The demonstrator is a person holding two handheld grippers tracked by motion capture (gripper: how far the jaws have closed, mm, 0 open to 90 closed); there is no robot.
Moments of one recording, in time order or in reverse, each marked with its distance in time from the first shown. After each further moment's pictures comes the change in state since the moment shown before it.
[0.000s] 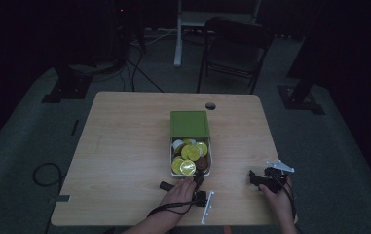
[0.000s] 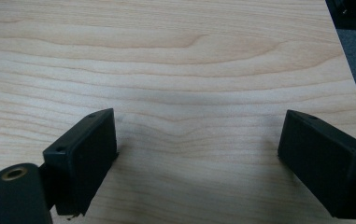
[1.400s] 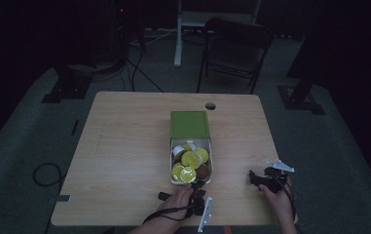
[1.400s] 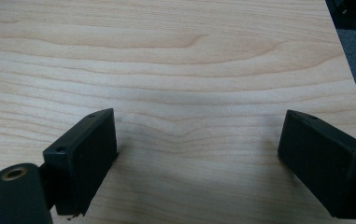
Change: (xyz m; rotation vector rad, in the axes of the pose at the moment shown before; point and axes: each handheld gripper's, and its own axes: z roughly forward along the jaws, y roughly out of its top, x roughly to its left) left arm 0.001 0.002 -0.028 -0.101 -0.147 -0.187; right arm 0.000 0.000 0.000 0.000 0.000 0.000
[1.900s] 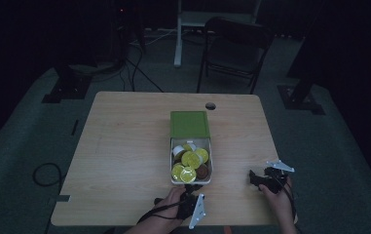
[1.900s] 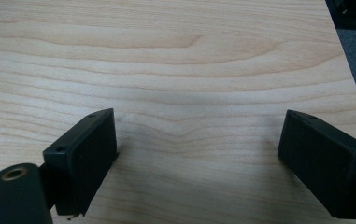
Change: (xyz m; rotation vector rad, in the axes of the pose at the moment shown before) left arm 0.007 -0.015 -0.017 -0.096 -0.121 -0.238; right arm 0.000 0.000 0.000 0.000 0.000 0.000
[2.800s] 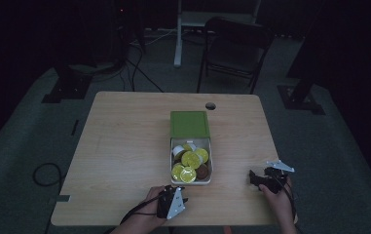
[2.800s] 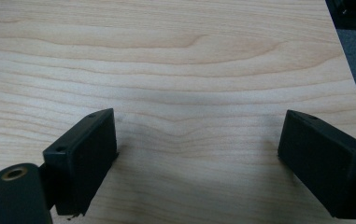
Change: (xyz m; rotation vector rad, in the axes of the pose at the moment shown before) left arm 0.008 -0.052 -0.022 0.036 -0.094 -0.226; right arm 0.000 0.000 0.000 0.000 0.000 0.000
